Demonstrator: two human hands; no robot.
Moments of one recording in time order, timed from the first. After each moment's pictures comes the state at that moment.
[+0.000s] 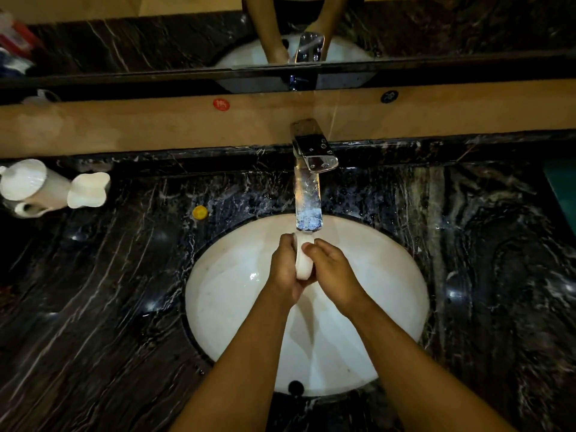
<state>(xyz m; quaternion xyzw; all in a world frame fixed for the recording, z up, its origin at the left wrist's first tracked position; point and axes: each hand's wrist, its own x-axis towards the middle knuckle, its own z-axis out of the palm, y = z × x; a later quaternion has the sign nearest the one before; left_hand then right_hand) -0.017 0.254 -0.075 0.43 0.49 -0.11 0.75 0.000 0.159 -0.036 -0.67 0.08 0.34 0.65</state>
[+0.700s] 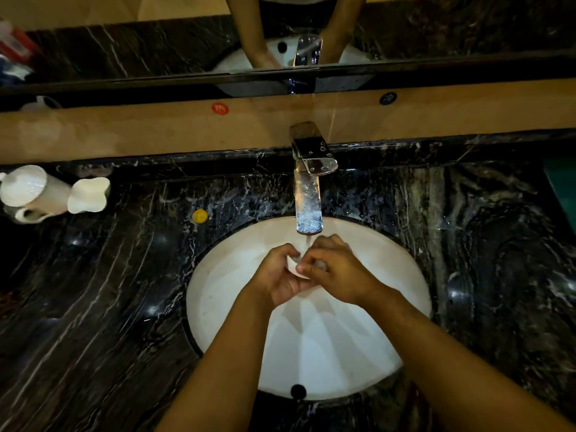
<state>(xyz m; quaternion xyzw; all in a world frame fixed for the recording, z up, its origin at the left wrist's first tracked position) -0.028 0.280 -0.065 0.27 0.43 -0.21 0.83 0.024 0.127 -0.056 -0.83 -0.31 0.27 0.37</state>
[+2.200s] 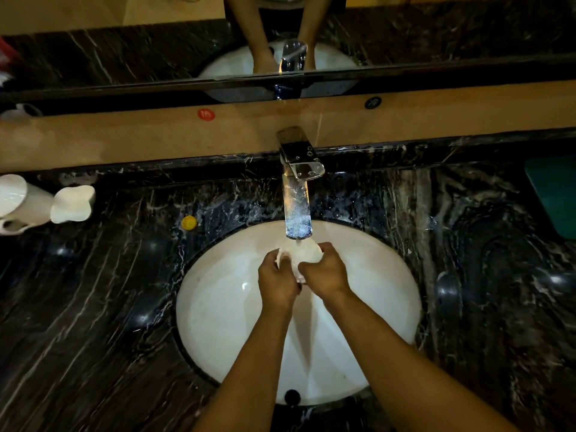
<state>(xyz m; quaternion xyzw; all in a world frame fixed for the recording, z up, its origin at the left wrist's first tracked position) -0.035 0.239 -0.083 0.59 0.48 0.02 0.66 0.011 0.161 -0.059 -0.81 0.16 0.30 0.48</state>
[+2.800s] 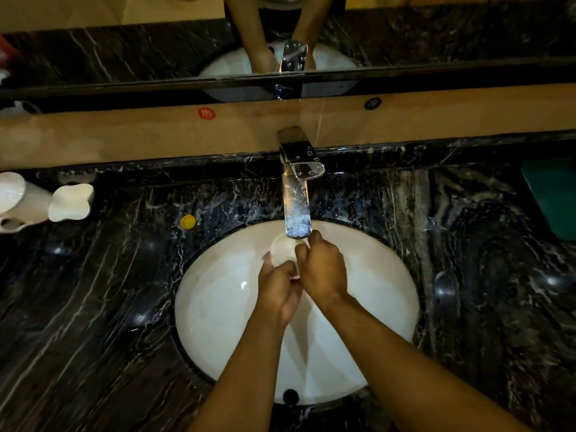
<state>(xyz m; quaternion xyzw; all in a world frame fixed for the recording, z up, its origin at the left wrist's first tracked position) -0.034 0.241 -0.069 0.24 0.47 0.01 0.85 0.013 0.169 -0.047 -0.94 -0.05 0.13 0.31</state>
